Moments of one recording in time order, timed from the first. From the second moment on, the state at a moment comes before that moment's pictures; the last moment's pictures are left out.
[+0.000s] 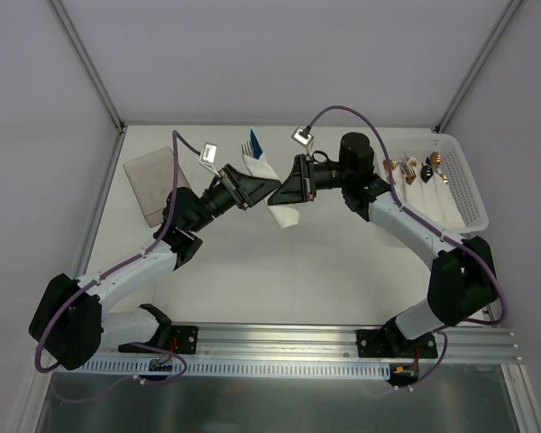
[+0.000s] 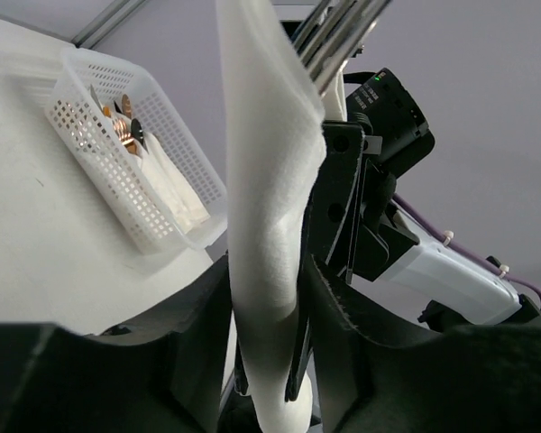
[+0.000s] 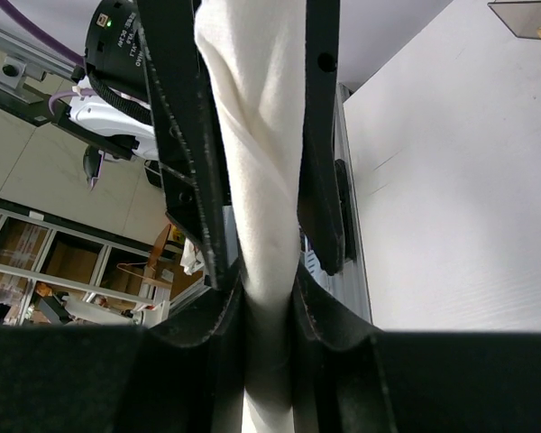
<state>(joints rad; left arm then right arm) -0.60 1.18 0.67 0.76 0.34 -1.09 0.52 1.52 1.15 0.27 -1.18 0.84</state>
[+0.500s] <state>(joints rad) -0.60 1.19 0.66 0.79 0.34 -1.12 0.51 1.49 1.13 0.27 -1.17 0.82</state>
